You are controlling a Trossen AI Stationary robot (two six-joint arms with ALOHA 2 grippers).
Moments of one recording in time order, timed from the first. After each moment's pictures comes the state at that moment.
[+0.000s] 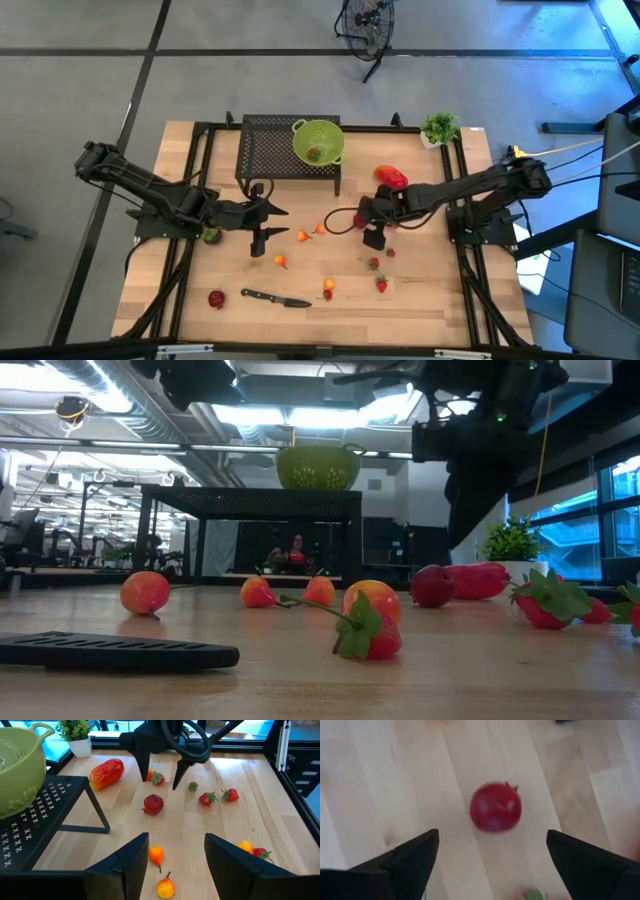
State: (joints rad) left arm -0.34 1.07 0.76 -0.18 -0.44 -0.22; right arm 0.14 1.53 0.95 -0.64 0.16 0.41
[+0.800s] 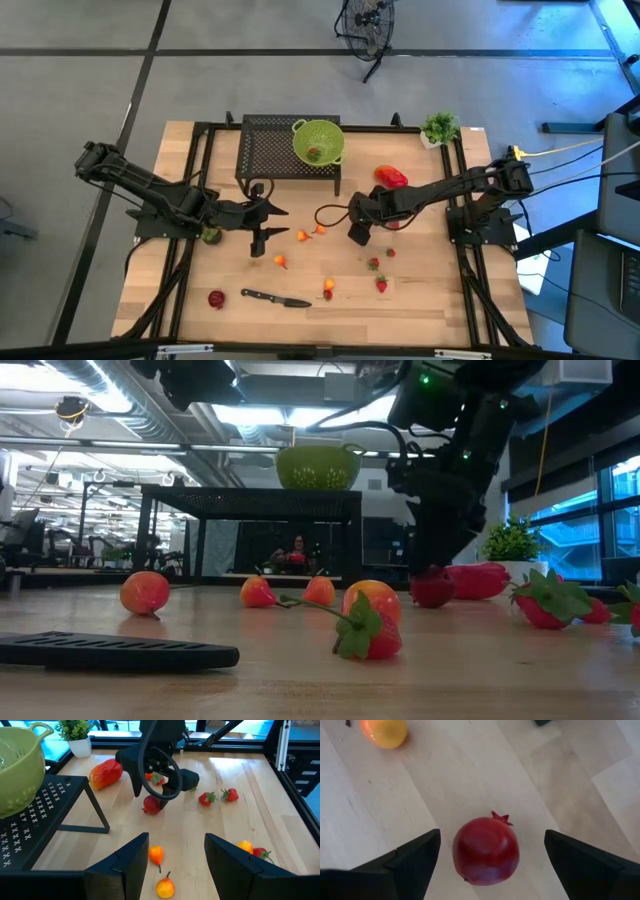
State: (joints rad) left arm -0.34 1.07 0.76 -0.18 -0.43 -0.22; right arm 0.10 1.68 0.95 -0.50 0.21 0.58
